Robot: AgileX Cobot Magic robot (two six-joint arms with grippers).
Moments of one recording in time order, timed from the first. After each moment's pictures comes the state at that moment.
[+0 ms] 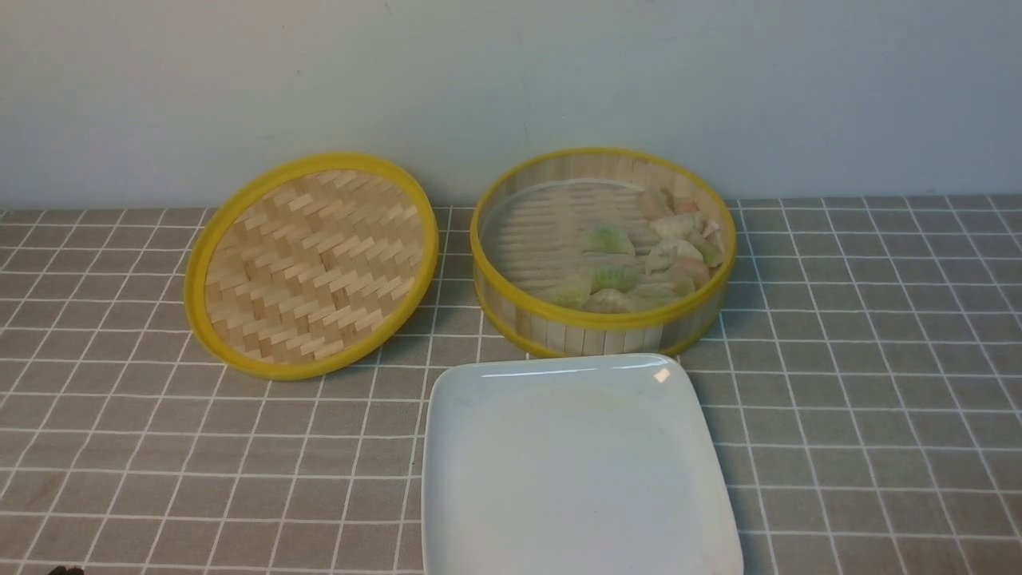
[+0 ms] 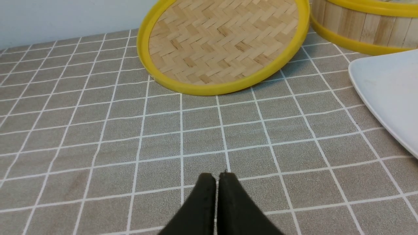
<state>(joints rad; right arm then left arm) -0.02 -0.02 0.02 -0.05 0.38 0.16 -0.08 -0.02 0.03 -0.08 0.38 0.12</state>
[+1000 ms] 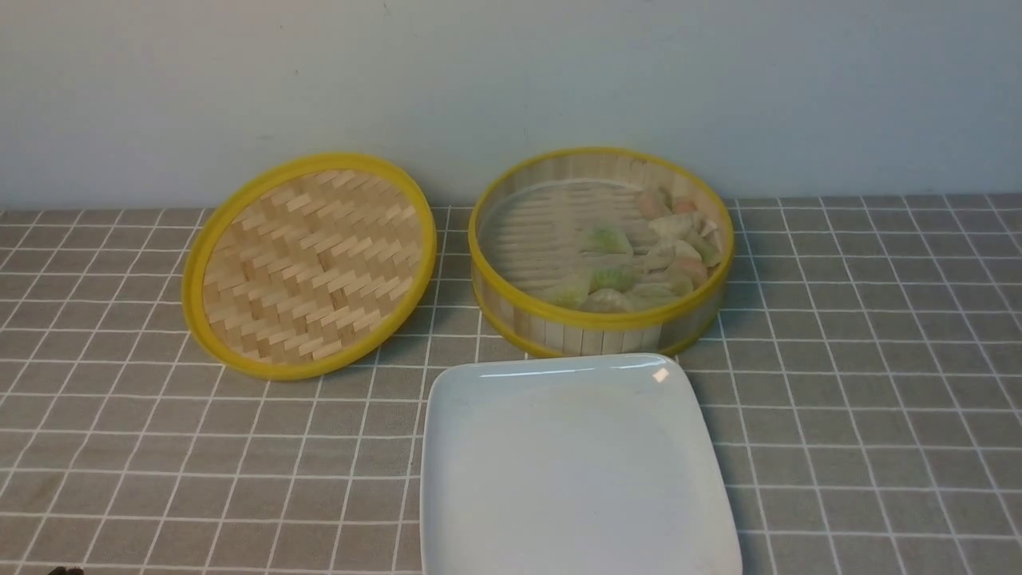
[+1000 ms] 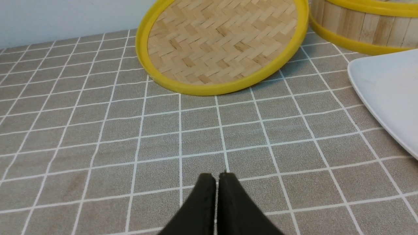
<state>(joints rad) 0.19 0.92 -1.07 -0.13 0.79 0.31 -0.08 -0.02 0.03 -0.08 0.38 0.12</state>
